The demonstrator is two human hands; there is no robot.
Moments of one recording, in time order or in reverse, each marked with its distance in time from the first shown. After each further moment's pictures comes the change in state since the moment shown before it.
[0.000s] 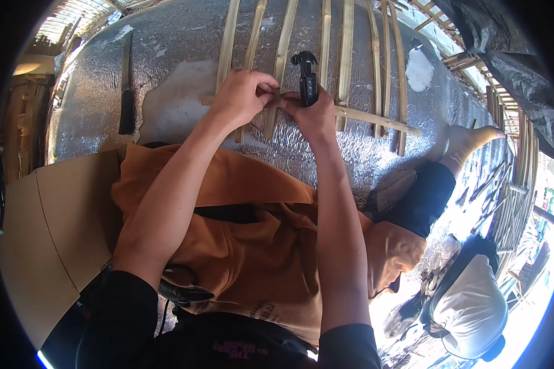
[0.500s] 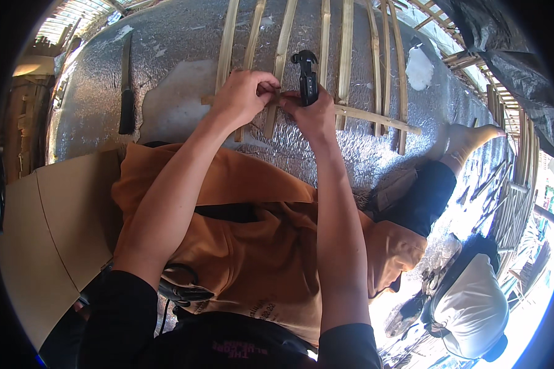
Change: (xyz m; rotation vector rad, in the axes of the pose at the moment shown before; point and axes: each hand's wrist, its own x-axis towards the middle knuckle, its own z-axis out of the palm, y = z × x) left_hand 0.000 -0.001 0.006 -0.021 0.004 0.003; right_hand 0.000 0.003 -0.002 -0.075 0.011 -0.052
